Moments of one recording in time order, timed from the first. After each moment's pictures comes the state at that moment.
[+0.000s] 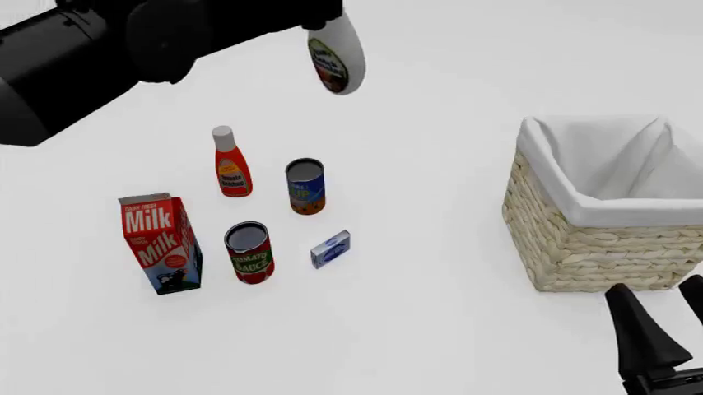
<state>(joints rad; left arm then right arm) -0.55 1.58 -1.62 0.17 -0.02 0.14 0.00 -0.10 0.07 0.02</state>
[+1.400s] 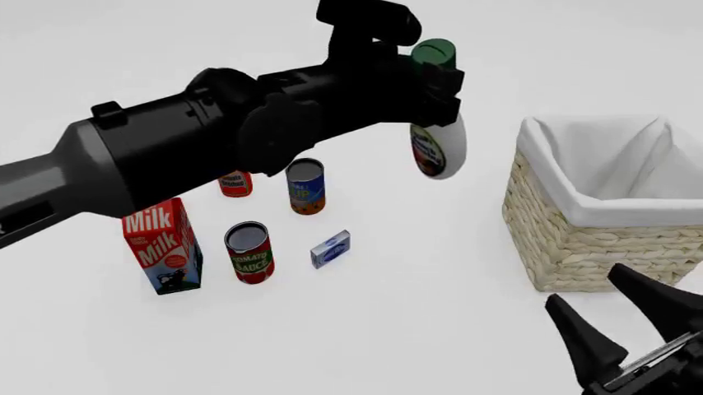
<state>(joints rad) -0.83 1.63 -1.49 0.10 -0.04 0.38 0.21 -0.16 0.07 -0.12</state>
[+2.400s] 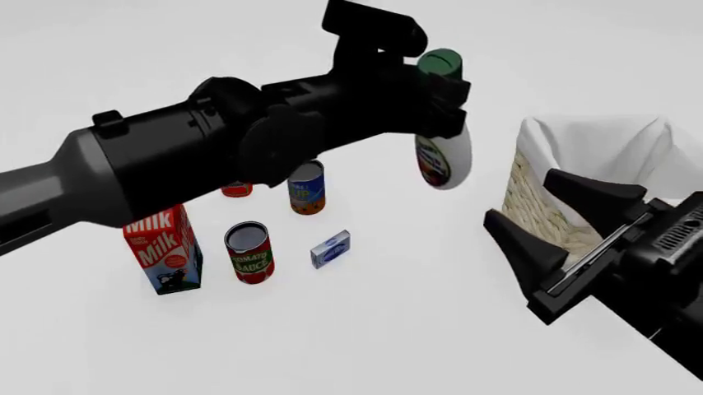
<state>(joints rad) -0.85 1.62 -1.47 0.09 -0.05 0.56 0.65 -0.44 -0.13 -0.18</state>
